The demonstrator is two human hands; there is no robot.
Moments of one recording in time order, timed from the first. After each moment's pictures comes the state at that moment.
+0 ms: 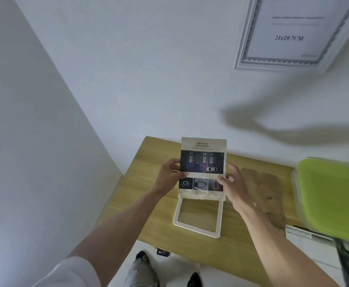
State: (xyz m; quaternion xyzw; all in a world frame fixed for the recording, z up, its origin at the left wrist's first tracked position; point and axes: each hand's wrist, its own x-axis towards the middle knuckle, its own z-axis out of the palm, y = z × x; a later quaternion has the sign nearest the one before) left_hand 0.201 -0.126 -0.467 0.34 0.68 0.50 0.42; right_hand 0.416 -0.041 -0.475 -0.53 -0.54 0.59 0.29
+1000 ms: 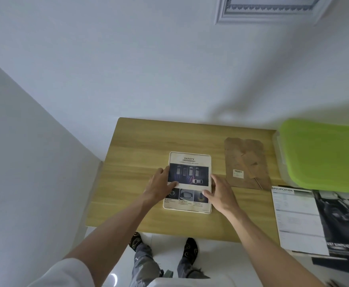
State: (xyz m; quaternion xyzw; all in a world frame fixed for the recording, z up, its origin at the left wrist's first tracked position) left_hand 0.210 -0.147 -0.565 0.56 0.76 0.12 0.30; right_hand 0.445 -0.104 -0.554 -0.60 -0.71 0.37 0.06
